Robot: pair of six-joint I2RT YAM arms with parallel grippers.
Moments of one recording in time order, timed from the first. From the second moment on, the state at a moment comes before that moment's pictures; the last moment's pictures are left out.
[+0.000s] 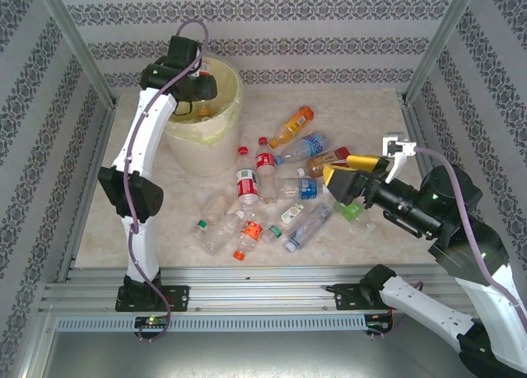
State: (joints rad) left arm -0.21 2.09 2.39 -1.14 -0.04 -0.30; right arm 0.64 0.69 1.30 -0.74 -0.18 0.57
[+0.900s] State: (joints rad) left arm -0.20 2.07 2.41 -1.23 0.04 -0.29; right arm 0.64 0.68 1.21 -1.00 0.00 0.61
